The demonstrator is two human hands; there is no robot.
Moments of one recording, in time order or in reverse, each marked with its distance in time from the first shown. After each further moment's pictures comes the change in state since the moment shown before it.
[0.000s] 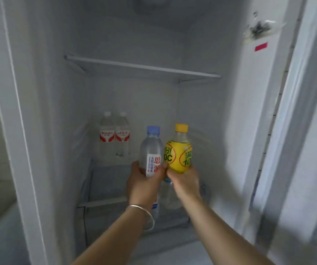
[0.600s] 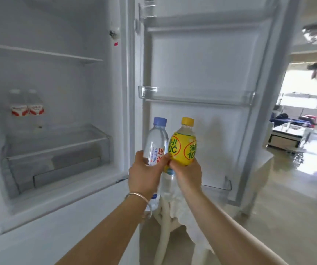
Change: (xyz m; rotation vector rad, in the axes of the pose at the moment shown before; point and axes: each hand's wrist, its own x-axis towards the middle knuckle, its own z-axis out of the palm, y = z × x) left_hand -0.381 0.077 0.046 -0.008 -0.457 0.096; right_hand -0.285 -0.076 -0.309 -0.247 0.472 0.176
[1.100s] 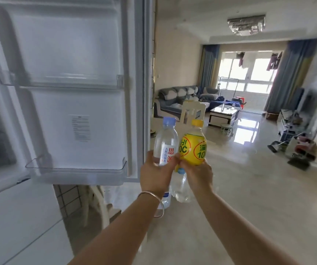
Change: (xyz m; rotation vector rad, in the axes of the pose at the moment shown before) left_hand -0.189 0.082 0.275 -0.166 -0.296 -0.030; right_hand 0.017 0.061 -0.346 -0.146 0.299 0.093
